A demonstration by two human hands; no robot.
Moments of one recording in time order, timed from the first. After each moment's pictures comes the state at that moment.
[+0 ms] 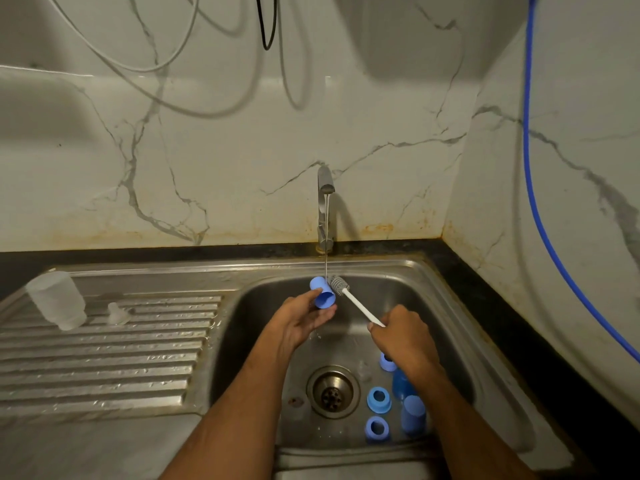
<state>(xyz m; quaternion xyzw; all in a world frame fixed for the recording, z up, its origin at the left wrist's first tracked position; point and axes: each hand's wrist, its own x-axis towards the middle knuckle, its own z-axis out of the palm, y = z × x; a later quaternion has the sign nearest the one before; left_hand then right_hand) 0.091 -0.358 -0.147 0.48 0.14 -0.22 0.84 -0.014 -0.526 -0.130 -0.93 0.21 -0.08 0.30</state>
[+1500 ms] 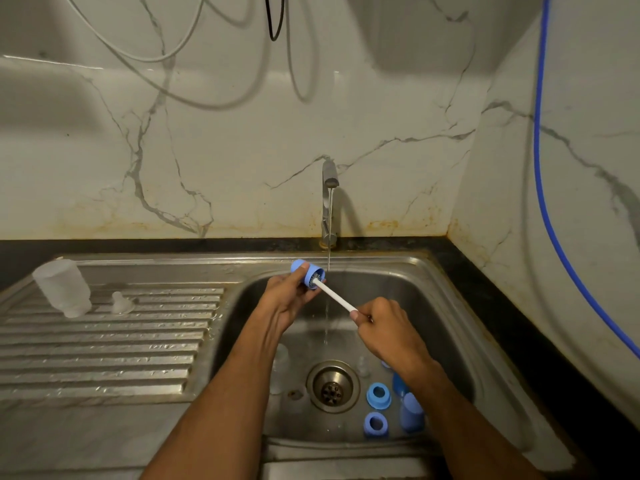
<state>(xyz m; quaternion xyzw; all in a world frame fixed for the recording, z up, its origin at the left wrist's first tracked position) 0.097 -0.333 -0.131 0.46 0.09 -0.12 0.87 -0.020 -0.507 -0.118 -0.95 0.06 -0.08 0.29</state>
